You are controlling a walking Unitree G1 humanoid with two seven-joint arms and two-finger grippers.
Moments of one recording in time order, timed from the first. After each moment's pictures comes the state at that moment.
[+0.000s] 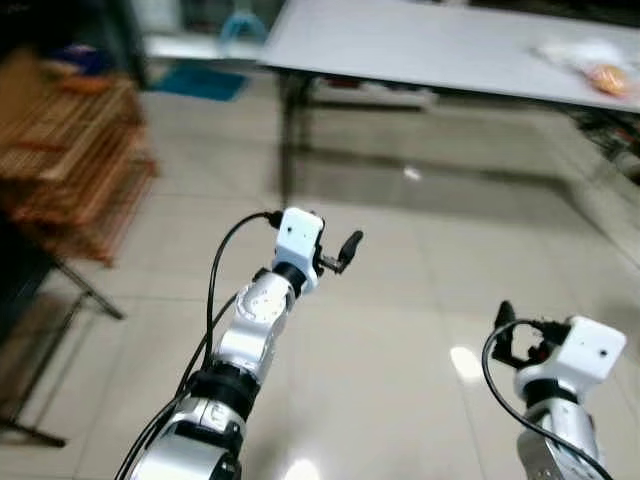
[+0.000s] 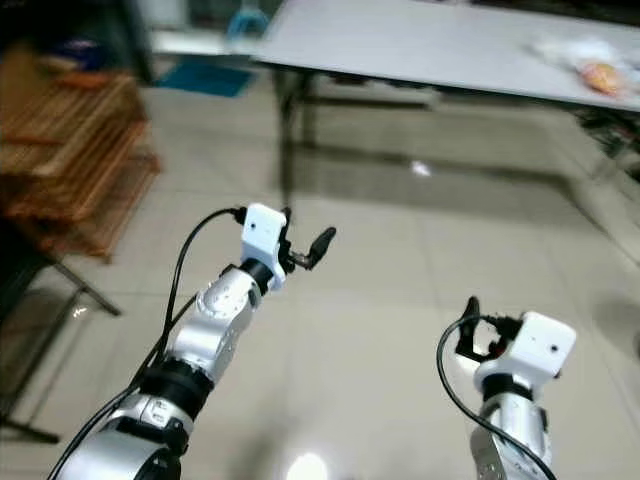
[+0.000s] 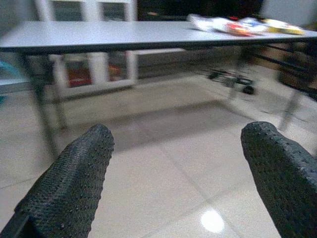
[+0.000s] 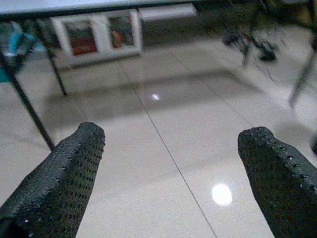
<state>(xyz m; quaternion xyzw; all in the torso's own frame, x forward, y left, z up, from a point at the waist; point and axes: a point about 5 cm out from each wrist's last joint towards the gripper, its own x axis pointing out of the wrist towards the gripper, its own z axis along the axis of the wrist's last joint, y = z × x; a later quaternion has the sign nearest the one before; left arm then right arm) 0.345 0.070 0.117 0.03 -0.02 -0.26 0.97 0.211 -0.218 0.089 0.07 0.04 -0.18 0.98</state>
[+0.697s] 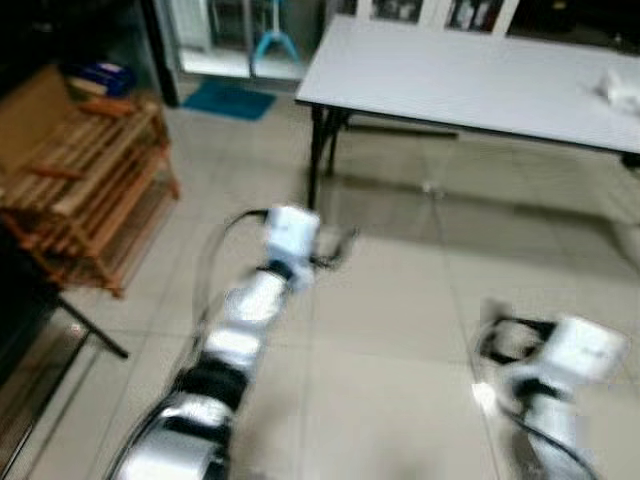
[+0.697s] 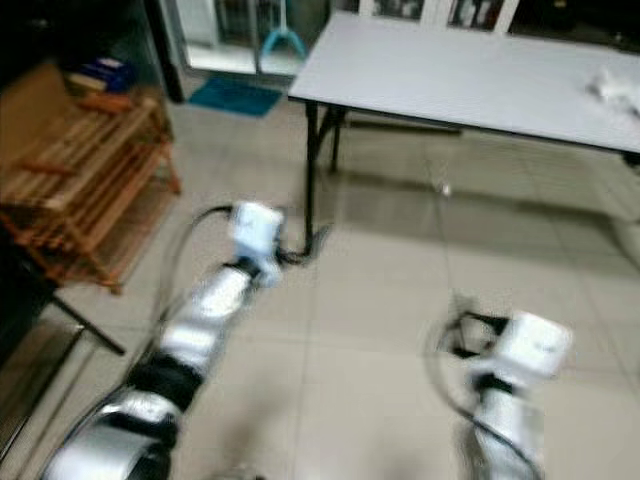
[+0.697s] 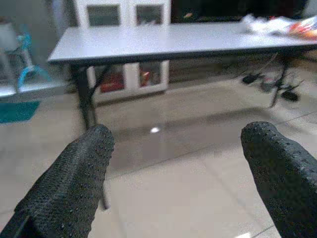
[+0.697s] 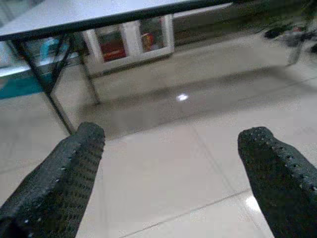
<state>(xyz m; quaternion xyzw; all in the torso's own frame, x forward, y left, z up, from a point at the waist) 0.349 0.087 0.115 0.03 -0.02 -0.24 0.97 0.217 -0.199 0.083 0.12 0.05 -0.16 0.98</state>
